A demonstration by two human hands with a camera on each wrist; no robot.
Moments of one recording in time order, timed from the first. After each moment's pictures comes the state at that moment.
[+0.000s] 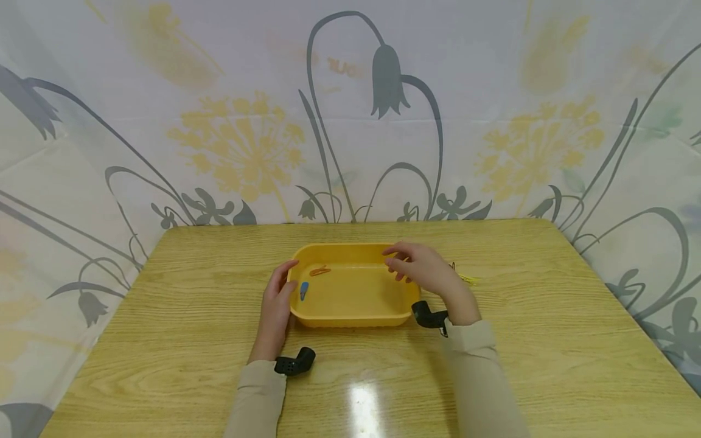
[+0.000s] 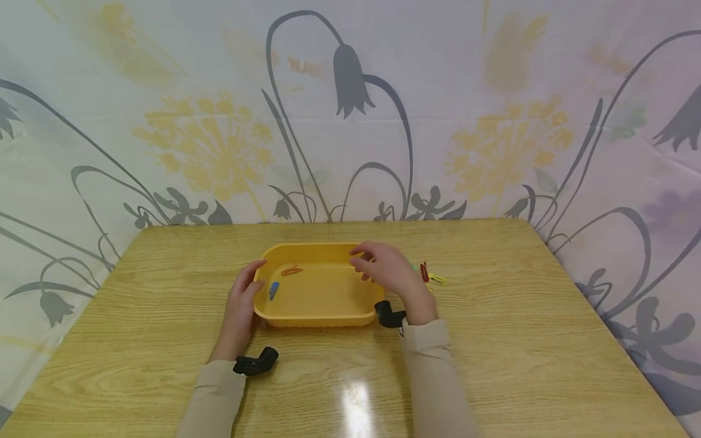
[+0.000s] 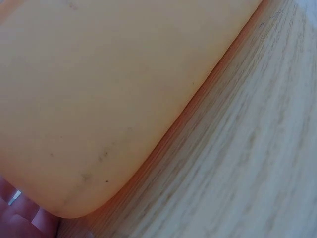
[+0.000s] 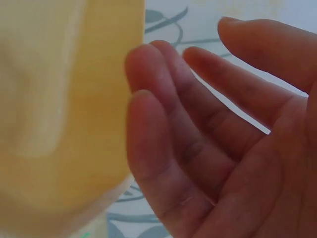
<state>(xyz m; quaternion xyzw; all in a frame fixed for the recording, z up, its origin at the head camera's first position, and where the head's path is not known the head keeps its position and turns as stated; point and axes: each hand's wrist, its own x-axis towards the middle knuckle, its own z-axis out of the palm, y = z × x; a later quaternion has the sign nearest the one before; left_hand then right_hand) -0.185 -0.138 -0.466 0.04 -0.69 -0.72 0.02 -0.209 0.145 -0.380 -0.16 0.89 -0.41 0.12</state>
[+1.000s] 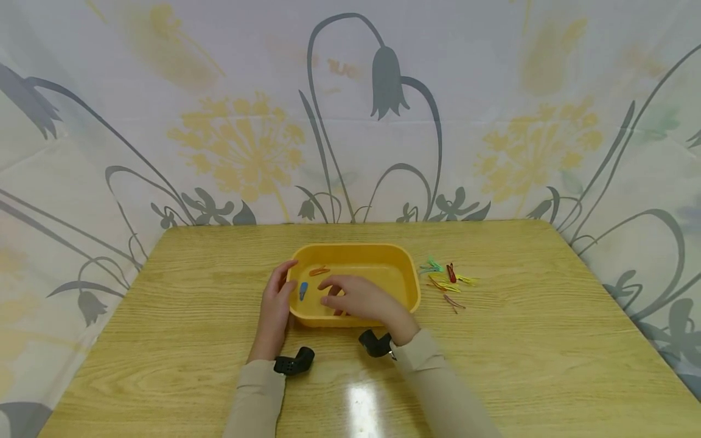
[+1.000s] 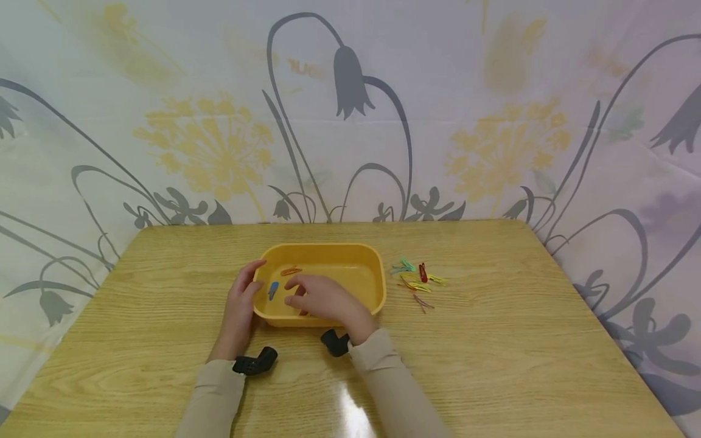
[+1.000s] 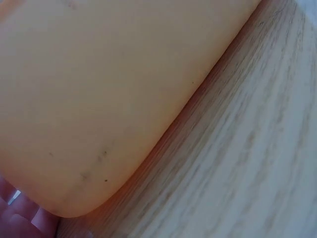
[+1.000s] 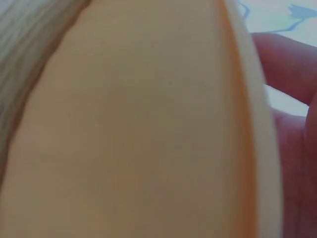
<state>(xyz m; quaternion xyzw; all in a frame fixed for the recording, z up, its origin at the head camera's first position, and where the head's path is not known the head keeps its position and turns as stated) -0.185 -0.139 -0.466 0.03 -0.70 -0.72 0.02 -0.189 0.045 -0.404 -0.24 0.88 -0.37 0.20</state>
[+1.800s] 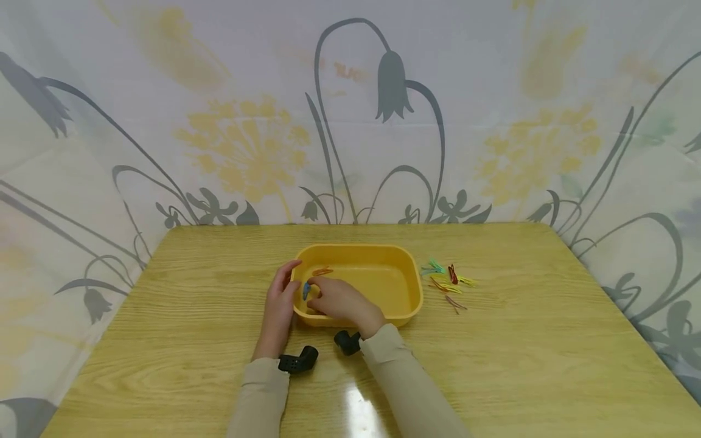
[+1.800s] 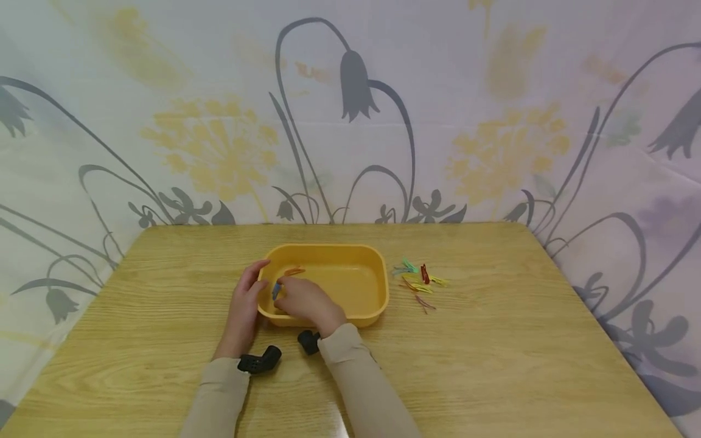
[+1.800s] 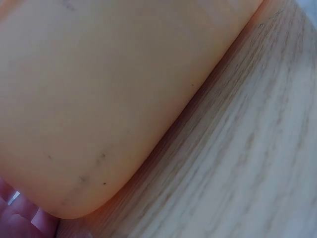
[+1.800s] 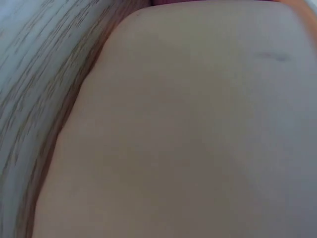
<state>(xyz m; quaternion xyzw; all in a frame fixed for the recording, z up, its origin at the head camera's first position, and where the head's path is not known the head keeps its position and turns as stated) -0.184 -0.140 -0.466 0.03 -0.69 -0.73 0.02 -0.200 0.000 -0.424 -0.21 0.92 -0.28 0.17</state>
